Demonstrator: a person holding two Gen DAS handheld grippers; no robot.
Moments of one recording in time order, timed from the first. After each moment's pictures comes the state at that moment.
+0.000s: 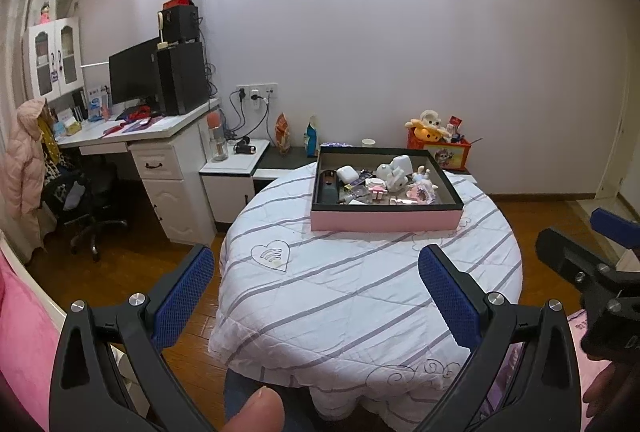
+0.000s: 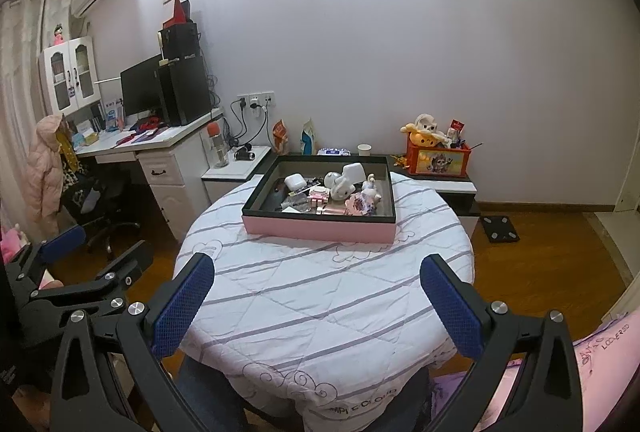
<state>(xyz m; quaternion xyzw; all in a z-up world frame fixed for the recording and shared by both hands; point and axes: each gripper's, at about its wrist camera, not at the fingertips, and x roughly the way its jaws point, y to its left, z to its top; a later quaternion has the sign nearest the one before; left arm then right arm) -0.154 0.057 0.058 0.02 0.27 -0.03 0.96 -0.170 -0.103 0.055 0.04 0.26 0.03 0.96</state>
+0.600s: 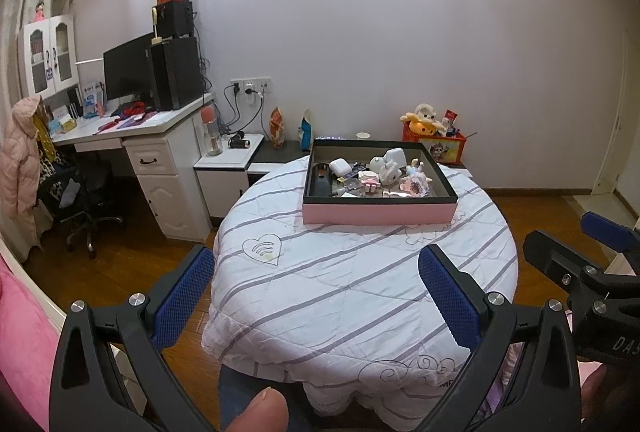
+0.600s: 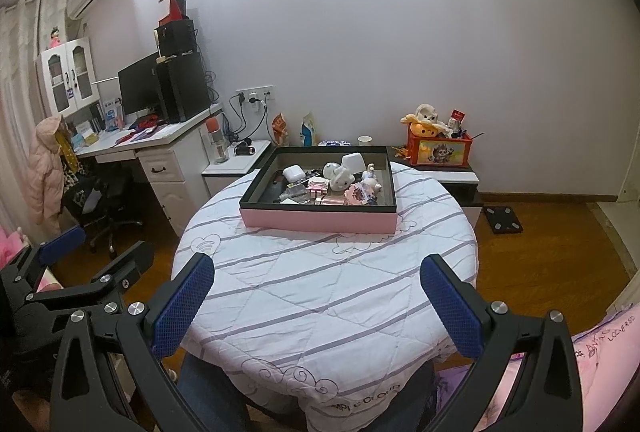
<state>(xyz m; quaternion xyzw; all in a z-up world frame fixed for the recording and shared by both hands) -0.152 0.049 0.053 0.02 0.28 -0.03 0.96 -0.168 -0.108 0.045 0.05 0.27 0.03 0.96</state>
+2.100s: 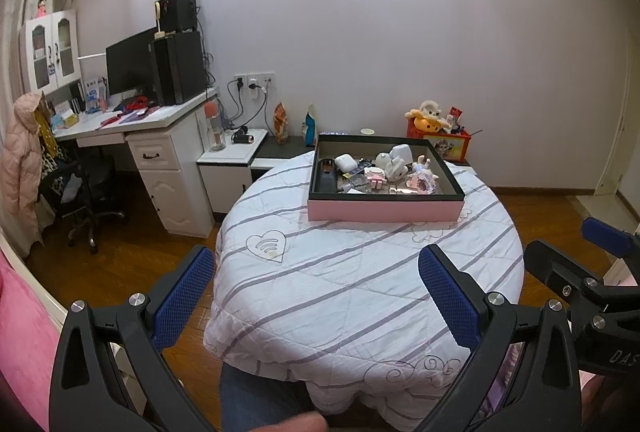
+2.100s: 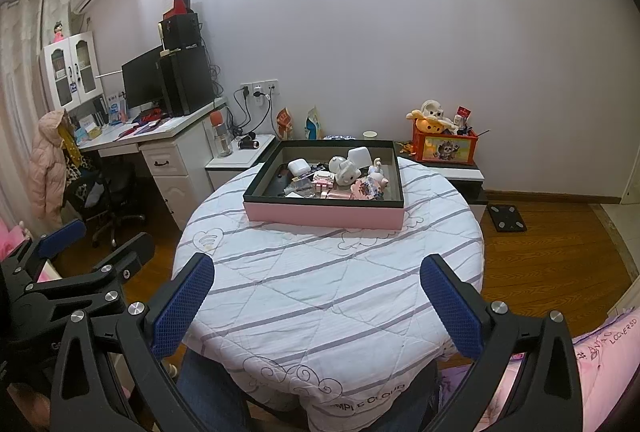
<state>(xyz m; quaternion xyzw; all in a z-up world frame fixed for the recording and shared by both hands) -0.146 0.048 0.043 0.01 0.28 -0.03 0.96 -0.168 -0.102 0.038 0.04 0.28 0.04 0.96</state>
